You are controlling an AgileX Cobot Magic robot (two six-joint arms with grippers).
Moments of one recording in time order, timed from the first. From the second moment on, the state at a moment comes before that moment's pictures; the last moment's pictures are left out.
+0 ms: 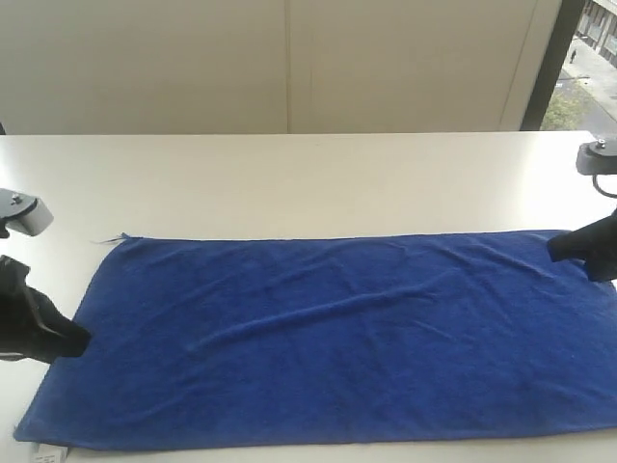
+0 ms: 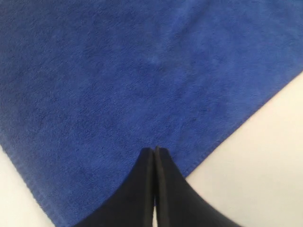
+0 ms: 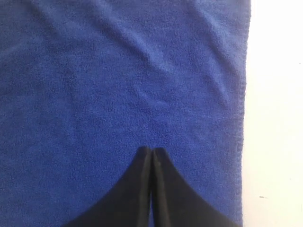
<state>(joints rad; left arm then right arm) -0.07 1.31 -0.65 -0.77 0.78 1.02 -0.27 1.58 -0.92 0.15 0.57 -0.32</state>
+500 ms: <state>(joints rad) -0.07 1.18 -0.65 -0.80 0.84 1.08 -0.38 1.89 -1.17 0.15 0.68 -0.41</state>
